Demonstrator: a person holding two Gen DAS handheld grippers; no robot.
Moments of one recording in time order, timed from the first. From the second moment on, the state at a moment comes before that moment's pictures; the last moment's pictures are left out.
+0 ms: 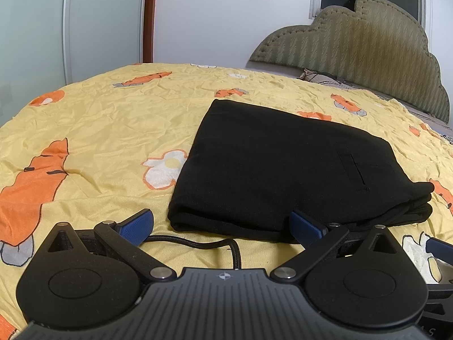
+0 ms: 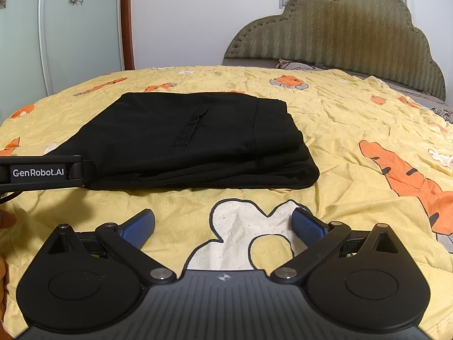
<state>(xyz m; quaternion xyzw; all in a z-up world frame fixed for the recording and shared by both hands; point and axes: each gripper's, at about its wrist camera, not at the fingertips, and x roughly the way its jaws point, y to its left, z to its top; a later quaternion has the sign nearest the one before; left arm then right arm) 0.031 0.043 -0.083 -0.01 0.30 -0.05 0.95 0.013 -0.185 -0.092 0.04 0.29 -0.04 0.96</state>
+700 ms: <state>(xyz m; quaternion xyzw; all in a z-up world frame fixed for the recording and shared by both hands) 0.010 0.044 -0.056 0.07 0.29 -0.06 0.95 0.012 -0.187 -0.092 0.04 0.29 -0.03 0.96</state>
